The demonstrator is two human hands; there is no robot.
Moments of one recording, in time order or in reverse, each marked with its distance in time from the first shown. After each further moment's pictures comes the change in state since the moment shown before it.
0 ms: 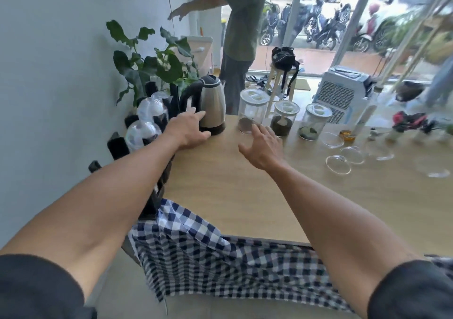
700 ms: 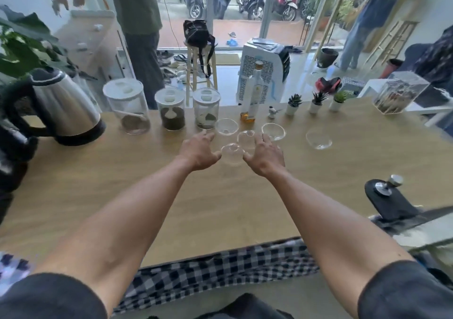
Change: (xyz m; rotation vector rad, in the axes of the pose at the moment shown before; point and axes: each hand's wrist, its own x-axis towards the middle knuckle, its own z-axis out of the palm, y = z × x) left_hand 0.089 0.368 0.178 -0.070 -0.198 0.227; right_hand -0.002 0.378 -0.073 -0.092 -0.050 0.337
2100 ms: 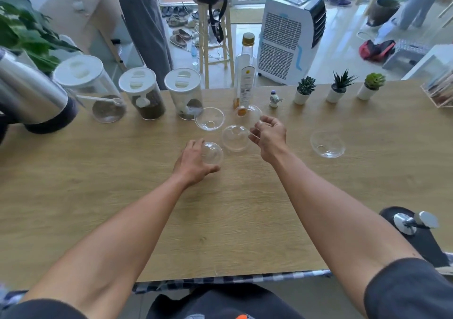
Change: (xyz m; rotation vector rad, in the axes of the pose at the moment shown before) left_hand 0.090 0.041 0.111 -0.270 0.017 -0.298; right_hand 0.153 0.086 0.026 1.513 -0.103 0.501
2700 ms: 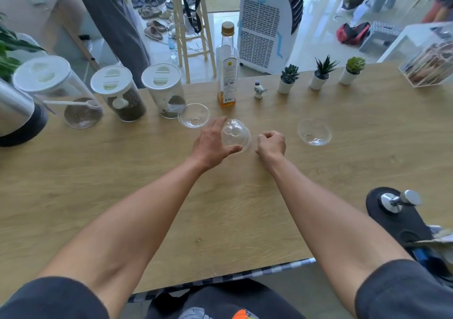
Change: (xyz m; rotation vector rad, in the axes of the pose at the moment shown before) left_hand 0.031 0.068 0.019 -0.099 0.020 0.316; right_hand 0.013 0.039 -0.048 -0.527 0.316 -0.039
